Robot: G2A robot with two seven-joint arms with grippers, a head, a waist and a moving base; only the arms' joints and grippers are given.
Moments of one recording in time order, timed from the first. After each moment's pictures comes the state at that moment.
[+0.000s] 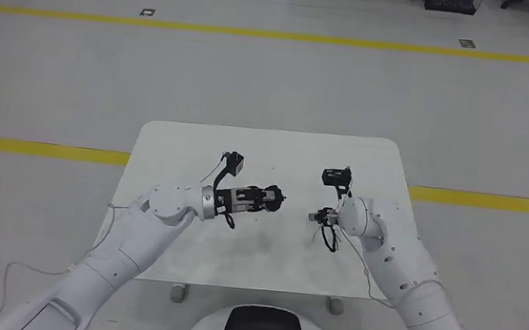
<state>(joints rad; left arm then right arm) 1.12 -1.14 -0.86 -1.25 -0.46 -0.29 -0.86 -1.25 -1.25 1.08 -1.52 -1.10 0.34 1.21</state>
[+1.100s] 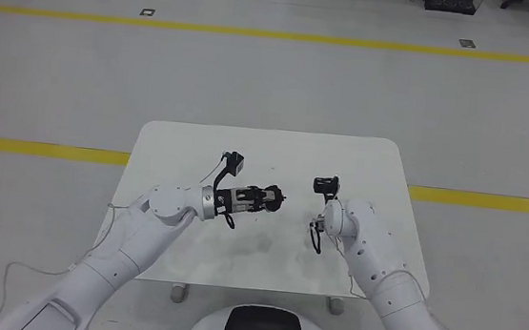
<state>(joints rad) 1.12 -1.14 -0.86 -1.25 -0.46 -0.29 -0.86 -1.20 -1.40 1.08 -1.27 -1.24 0.34 1.19</state>
